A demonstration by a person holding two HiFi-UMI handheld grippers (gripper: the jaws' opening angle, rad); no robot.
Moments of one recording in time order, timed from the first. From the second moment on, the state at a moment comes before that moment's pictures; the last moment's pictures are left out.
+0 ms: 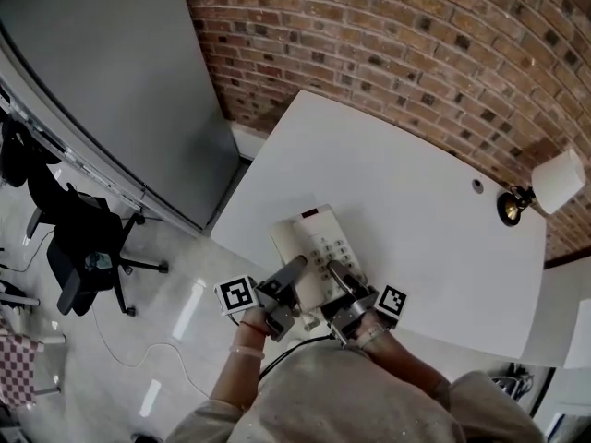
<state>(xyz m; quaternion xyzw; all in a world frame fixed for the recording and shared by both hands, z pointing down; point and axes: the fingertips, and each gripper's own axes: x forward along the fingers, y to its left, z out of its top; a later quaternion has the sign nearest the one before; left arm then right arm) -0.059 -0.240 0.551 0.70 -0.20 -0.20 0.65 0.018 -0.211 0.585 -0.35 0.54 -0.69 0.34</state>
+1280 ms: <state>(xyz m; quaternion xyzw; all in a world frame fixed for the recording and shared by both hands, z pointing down) -0.139 -0.311 0.575 0.78 -0.45 -0.07 0.43 0.006 -0.343 0.617 -0.36 0.56 -0.68 0.29</state>
